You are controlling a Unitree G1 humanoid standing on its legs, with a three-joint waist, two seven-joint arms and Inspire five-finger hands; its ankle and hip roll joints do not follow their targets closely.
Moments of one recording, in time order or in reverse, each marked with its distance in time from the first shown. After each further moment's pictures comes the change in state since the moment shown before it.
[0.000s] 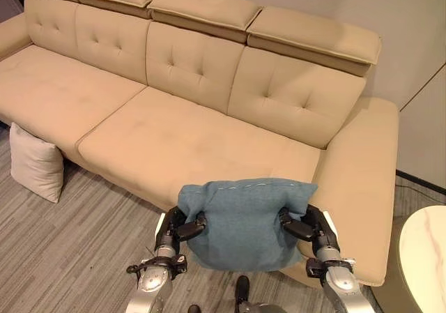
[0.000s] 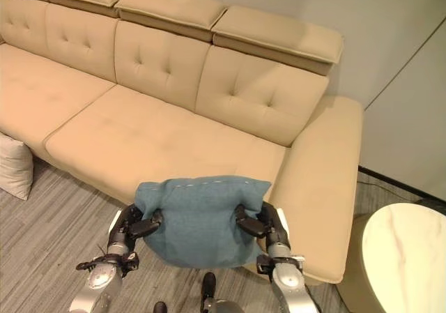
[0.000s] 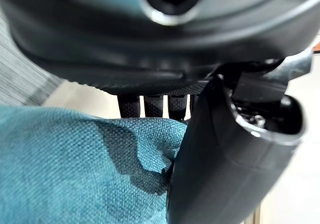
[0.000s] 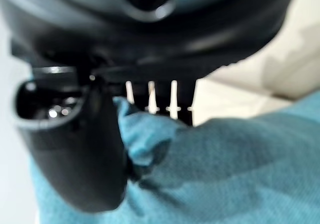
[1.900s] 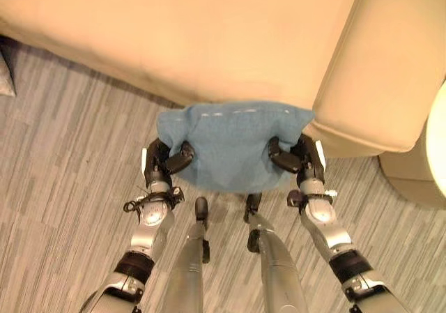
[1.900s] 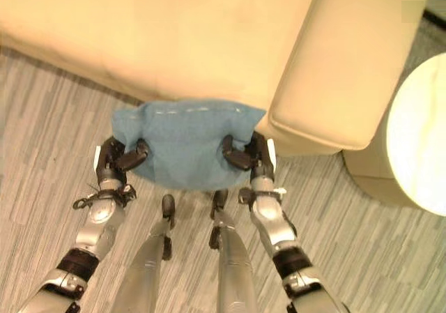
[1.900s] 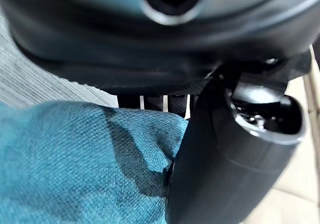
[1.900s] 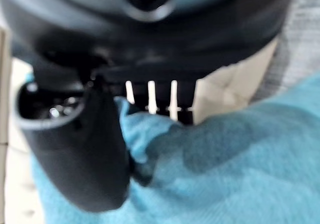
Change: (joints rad) left arm -0.335 0.021 0.063 0.060 -0.091 -0.093 0.157; right arm -0.405 -0.005 0.142 0.084 0.105 -0.097 -0.156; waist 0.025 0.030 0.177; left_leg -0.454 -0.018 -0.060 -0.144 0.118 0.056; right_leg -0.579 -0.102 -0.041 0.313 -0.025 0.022
